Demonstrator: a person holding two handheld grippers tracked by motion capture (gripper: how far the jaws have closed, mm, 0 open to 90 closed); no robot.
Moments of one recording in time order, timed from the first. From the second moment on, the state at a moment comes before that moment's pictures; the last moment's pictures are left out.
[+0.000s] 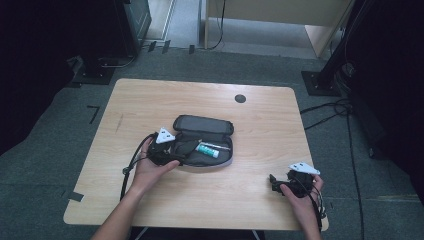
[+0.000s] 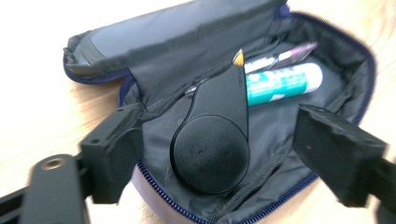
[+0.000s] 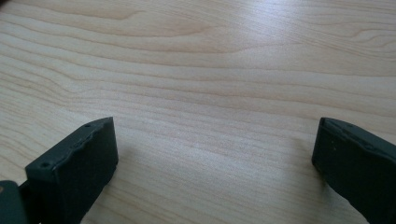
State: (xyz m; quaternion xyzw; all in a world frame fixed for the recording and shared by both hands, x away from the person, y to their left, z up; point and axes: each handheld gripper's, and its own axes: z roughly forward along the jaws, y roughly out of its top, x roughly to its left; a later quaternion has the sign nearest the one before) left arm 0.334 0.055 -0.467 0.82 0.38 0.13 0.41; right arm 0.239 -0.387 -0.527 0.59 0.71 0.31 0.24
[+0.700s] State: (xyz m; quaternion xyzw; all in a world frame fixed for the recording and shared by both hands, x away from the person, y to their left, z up) left arm 0.296 0.143 -0.471 0.78 0.44 0.17 0.41; right arm 0.239 -0.387 -0.527 0.59 0.71 0.31 0.24
